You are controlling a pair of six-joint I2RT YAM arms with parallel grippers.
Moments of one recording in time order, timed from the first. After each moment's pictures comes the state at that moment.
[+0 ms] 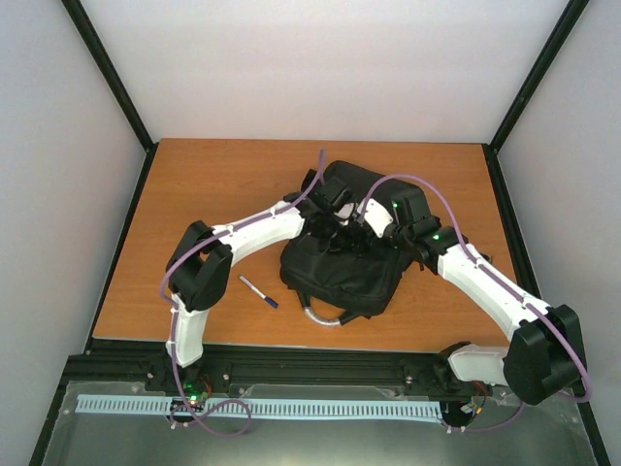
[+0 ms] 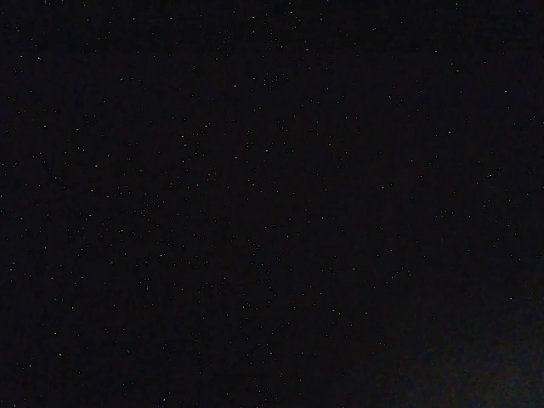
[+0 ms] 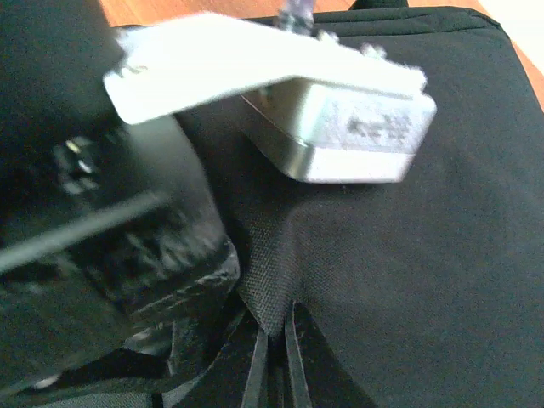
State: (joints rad) left arm -0.80 2.02 1.64 -0.67 0.47 -0.73; right arm 0.45 1.26 0.91 -0.42 -0.19 -0.51
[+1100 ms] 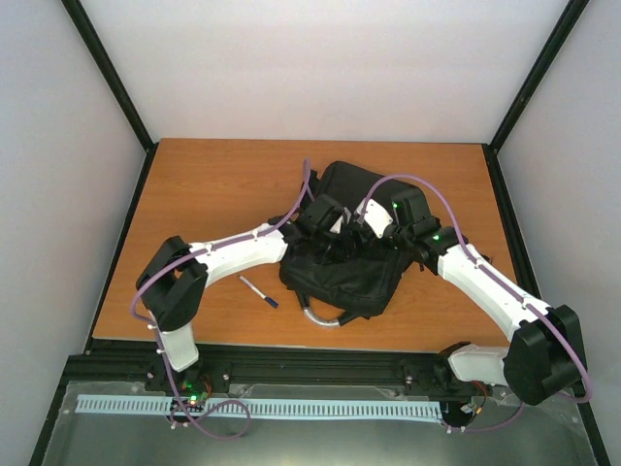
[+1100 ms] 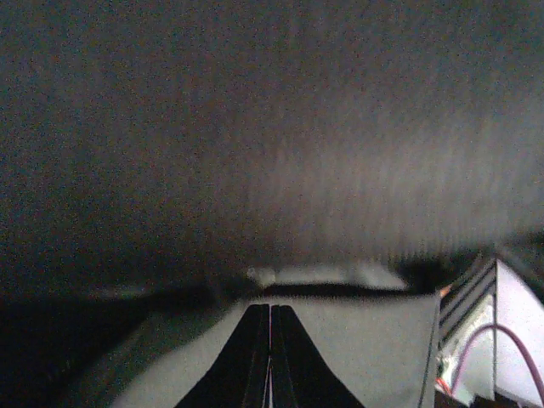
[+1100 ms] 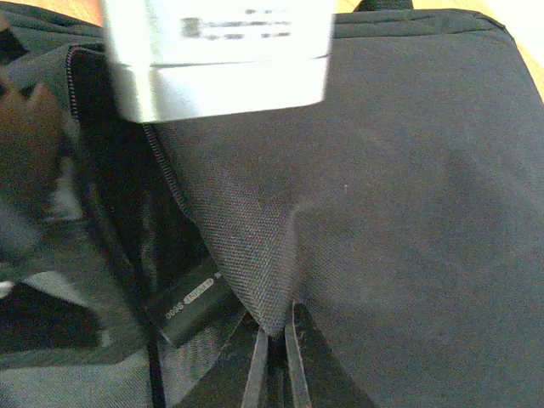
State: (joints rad) left arm -0.87 1.78 1.28 -0.36 0.32 -0.88; right arm 0.45 1.26 0.91 -0.42 -0.21 -0.51
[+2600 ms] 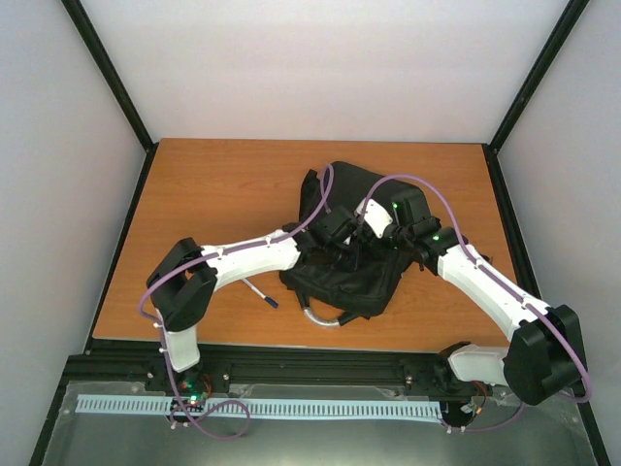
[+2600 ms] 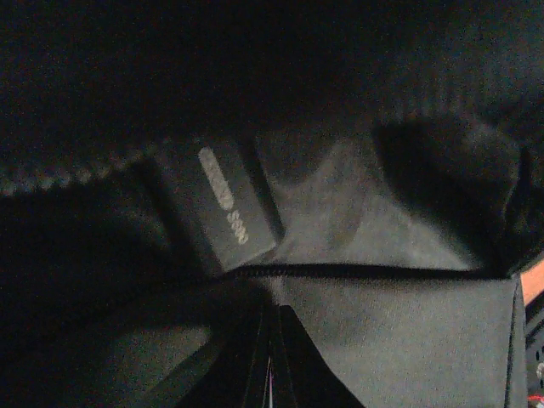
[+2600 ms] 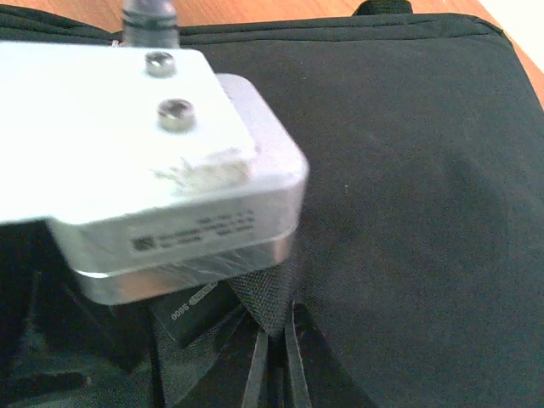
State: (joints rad) left arm -0.95 1.82 1.33 -0.44 0.14 -0.79; right arm 0.45 1.26 0.90 -0.41 -0.21 -0.51
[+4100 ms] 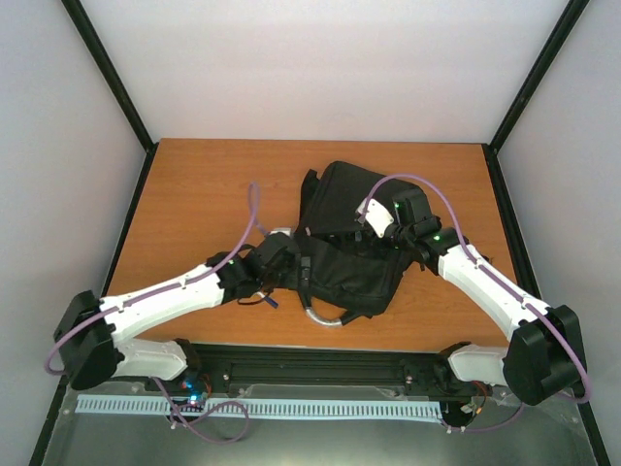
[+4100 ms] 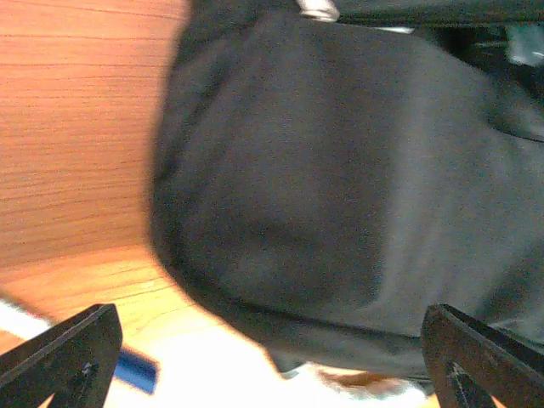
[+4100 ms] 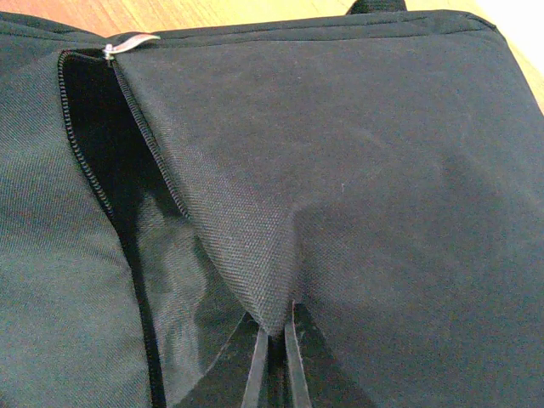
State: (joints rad) left arm -0.93 1.28 0.90 -0.54 -0.19 -0.81; right arm 0.44 1.26 0.89 -0.40 -0.21 -0.51
